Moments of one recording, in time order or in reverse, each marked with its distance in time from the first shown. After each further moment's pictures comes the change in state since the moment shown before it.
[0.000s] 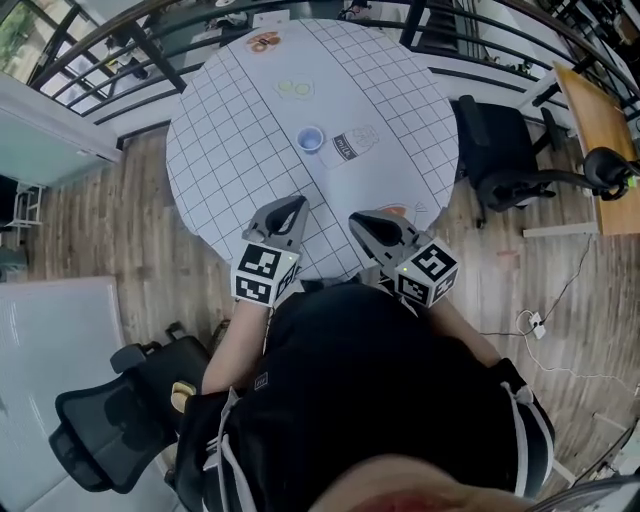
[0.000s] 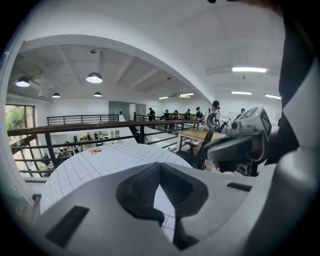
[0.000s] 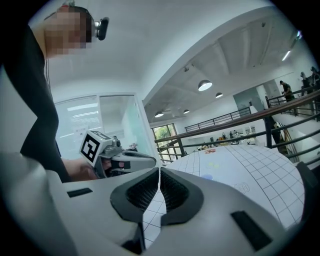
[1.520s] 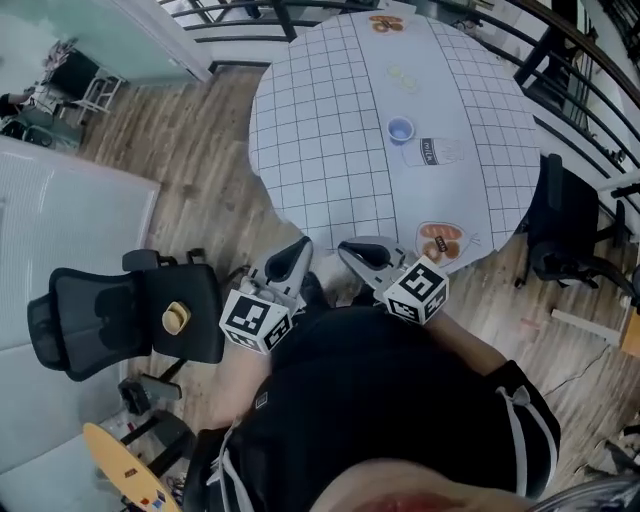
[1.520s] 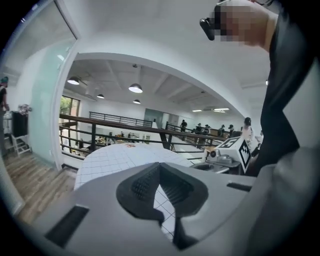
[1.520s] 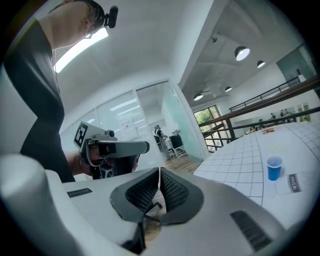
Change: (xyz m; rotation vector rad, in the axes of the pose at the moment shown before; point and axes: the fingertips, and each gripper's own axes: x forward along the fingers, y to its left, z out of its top) left arm -0.144 -0.037 -0.047 -0.268 -0.139 0.347; right arm 0.039 0.116 -0.068 -0.036 0.164 0.541
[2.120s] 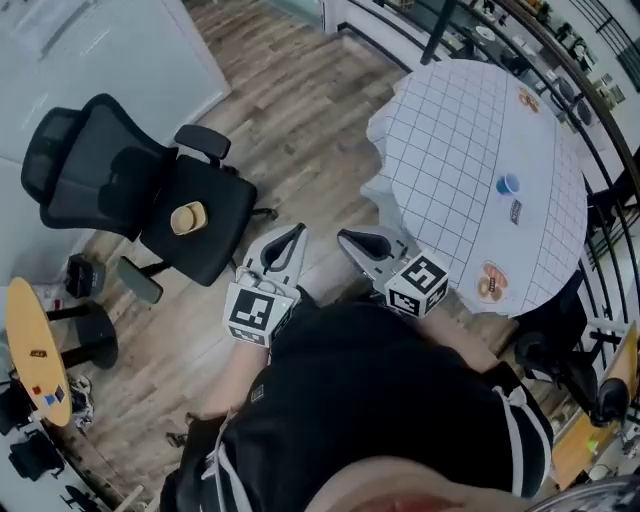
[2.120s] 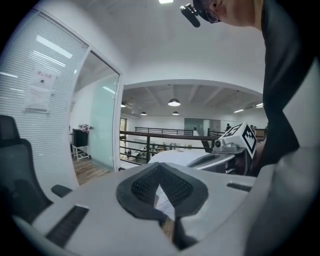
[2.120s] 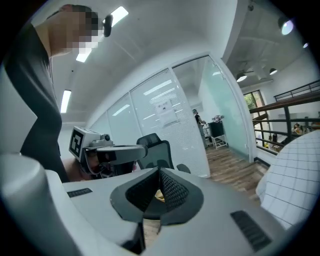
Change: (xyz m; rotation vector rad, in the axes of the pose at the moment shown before) left arm -0.274 0.089 -0.065 -0.031 -0.124 0.543; right arm 0.166 0.214 -0.037 -0.141 0.180 0.411
